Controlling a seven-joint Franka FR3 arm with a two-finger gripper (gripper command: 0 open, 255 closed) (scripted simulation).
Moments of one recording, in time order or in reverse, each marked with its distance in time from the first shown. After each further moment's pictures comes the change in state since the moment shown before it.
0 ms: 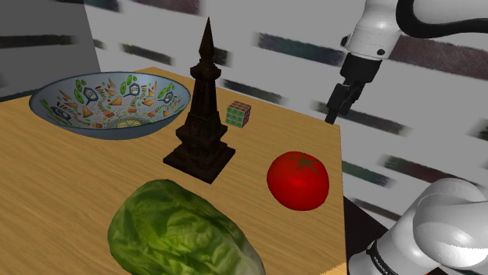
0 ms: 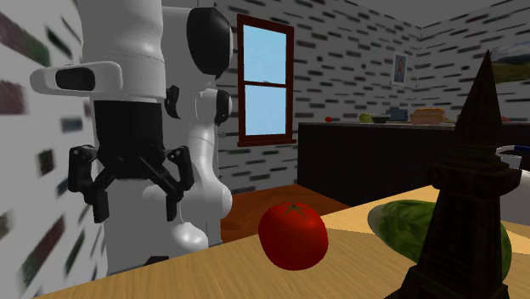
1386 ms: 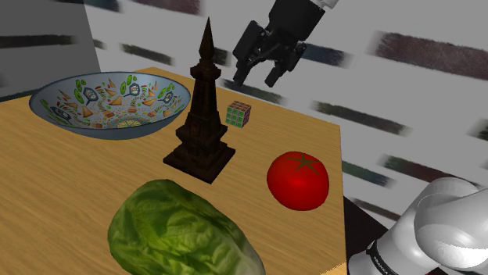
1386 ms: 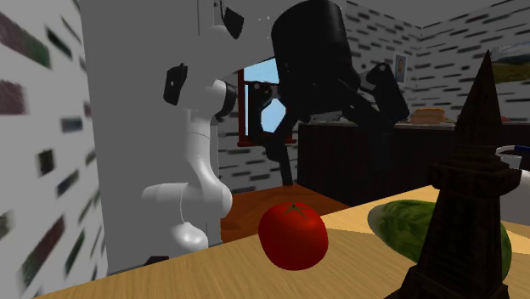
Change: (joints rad) arm 0.038 0.262 0.354 0.332 0.172 0.327 0.446
